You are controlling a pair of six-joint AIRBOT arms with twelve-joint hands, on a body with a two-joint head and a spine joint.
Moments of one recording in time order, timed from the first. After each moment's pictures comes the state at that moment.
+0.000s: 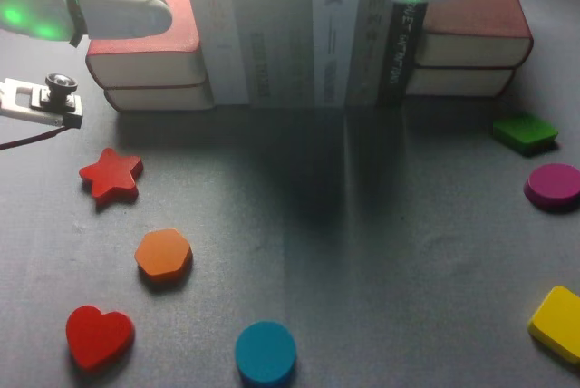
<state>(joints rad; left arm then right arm) 0.68 -1.11 1.58 0.42 -1.19 -0.68 -0.17 -1.02 1.33 -1.25 0.53 0.05</state>
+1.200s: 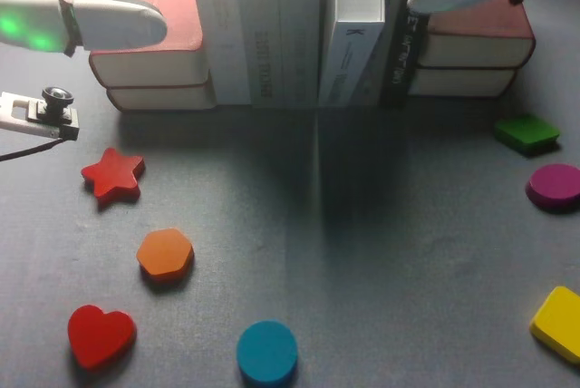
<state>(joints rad) 0.72 -1.10 1.58 0.40 -1.19 -0.68 -0.04 -0.92 1.20 -1.39 0.62 0.09</state>
